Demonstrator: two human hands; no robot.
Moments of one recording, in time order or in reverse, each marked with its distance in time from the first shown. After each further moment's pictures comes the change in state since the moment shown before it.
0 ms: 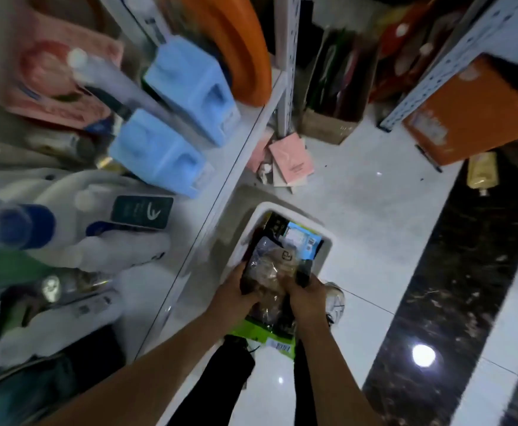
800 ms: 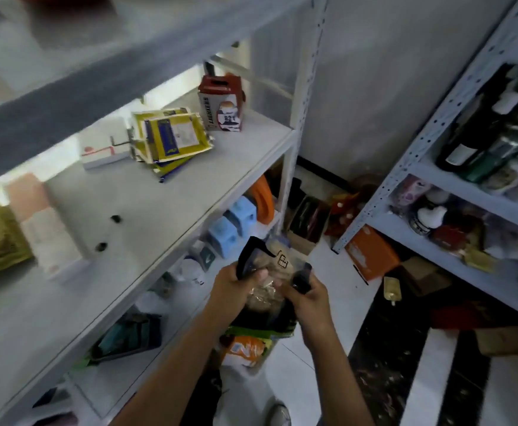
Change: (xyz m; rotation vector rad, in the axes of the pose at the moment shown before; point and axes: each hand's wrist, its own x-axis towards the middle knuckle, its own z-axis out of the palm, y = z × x) left_hand -0.410 0.218 -0.061 -0.368 0.376 0.501; right_hand -0.407 -0.210 -0.158 0.056 -0.408 -0.628
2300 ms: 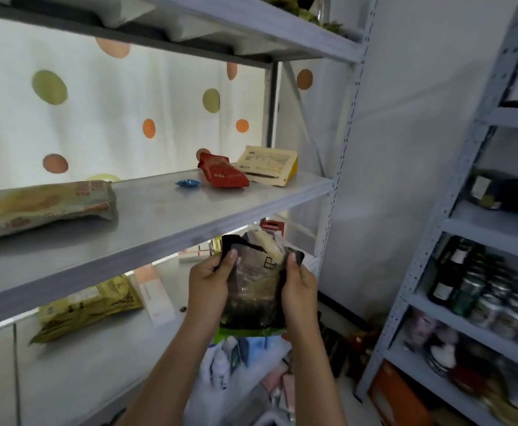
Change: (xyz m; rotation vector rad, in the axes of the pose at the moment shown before) left_hand -0.212 0.167 -0.129 -0.407 0.515 0.567; right_hand -0.194 -0.173 0.114 -0.022 -0.050 -0.485
